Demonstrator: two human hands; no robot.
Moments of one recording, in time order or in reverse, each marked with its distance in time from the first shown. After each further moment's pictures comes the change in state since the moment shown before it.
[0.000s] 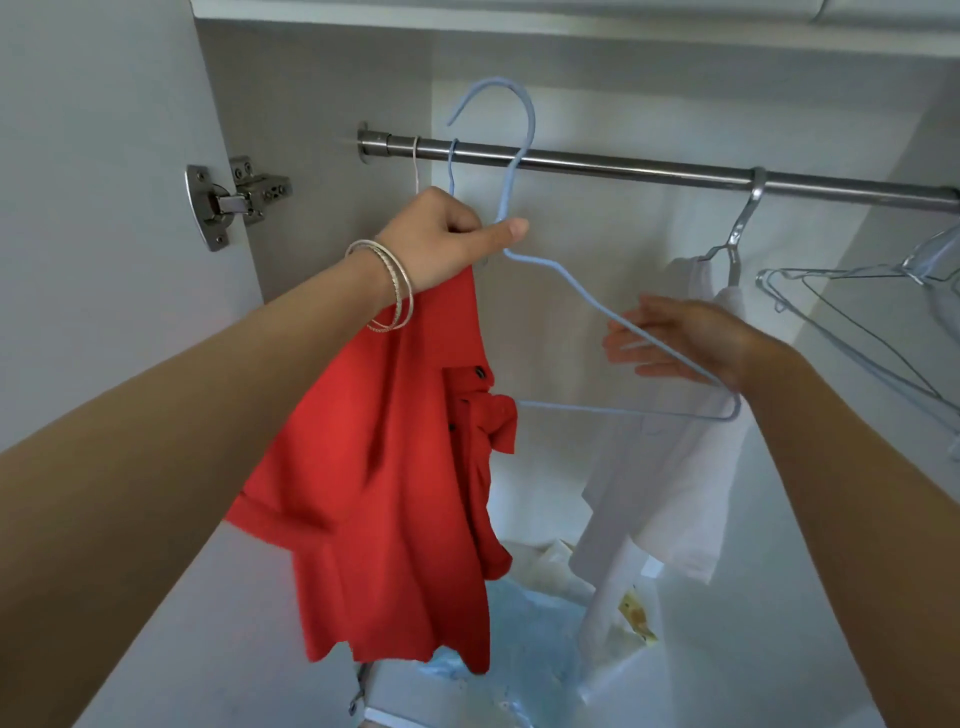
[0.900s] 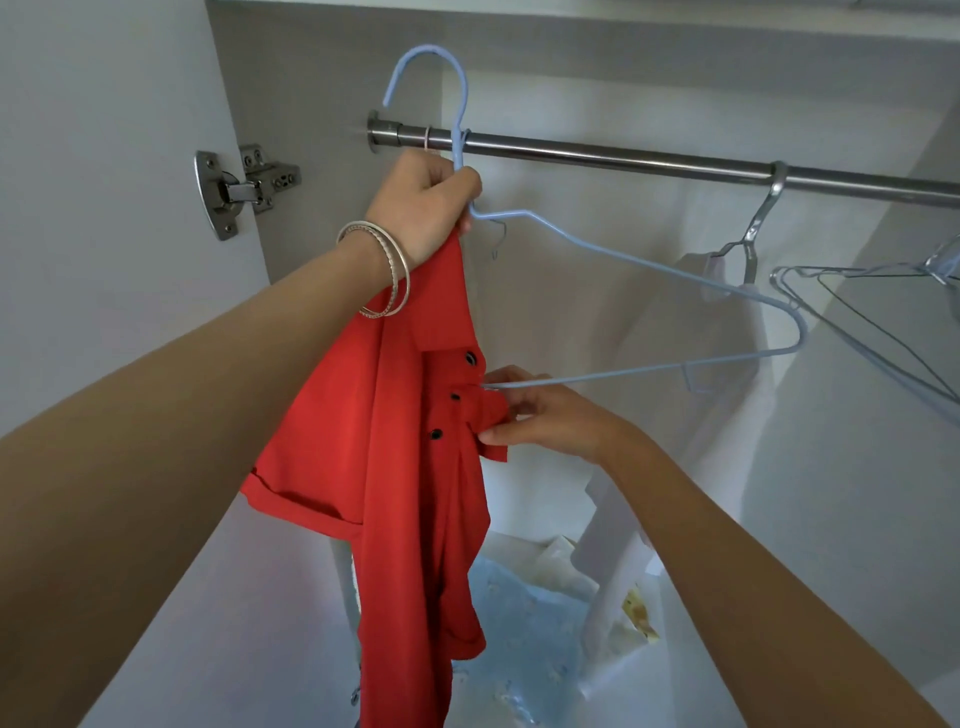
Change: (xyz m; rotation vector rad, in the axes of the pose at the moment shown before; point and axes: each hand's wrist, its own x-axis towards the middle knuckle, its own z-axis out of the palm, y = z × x) left_hand 0.004 0.002 -0.013 -0.169 0.223 -0.058; right_hand 0.013 0.048 0.123 -0.260 -0.330 -0.326
